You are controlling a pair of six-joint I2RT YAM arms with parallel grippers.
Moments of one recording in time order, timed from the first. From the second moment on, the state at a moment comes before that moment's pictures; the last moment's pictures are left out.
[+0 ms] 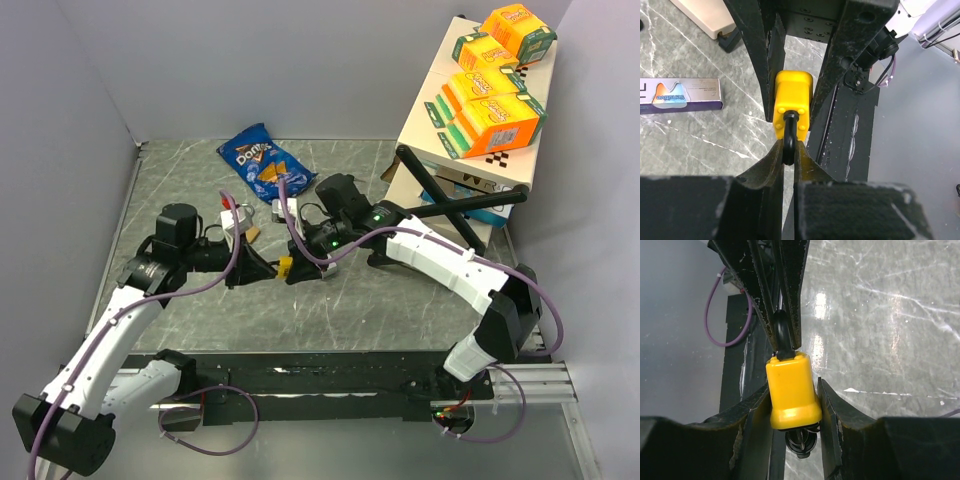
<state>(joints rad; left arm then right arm) -0.35 0.92 0.88 -0.47 0.99 0.09 0.83 1.56 1.43 -0.60 -0.81 -0.27</state>
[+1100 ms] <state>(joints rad) -0.13 0.80 0.95 -0.59 1.15 0.20 0.85 1.52 1.37 -0.33 -0.91 -0.21</state>
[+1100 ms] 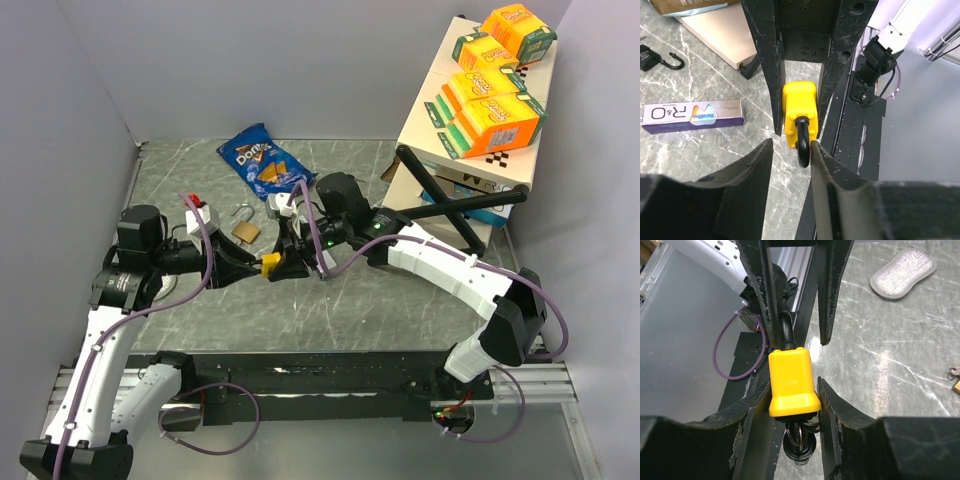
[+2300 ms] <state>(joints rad) -0.07 0.84 0.99 -0.72 1.28 0.21 0.75 1.51 1.44 -0.46 -1.00 -0.23</state>
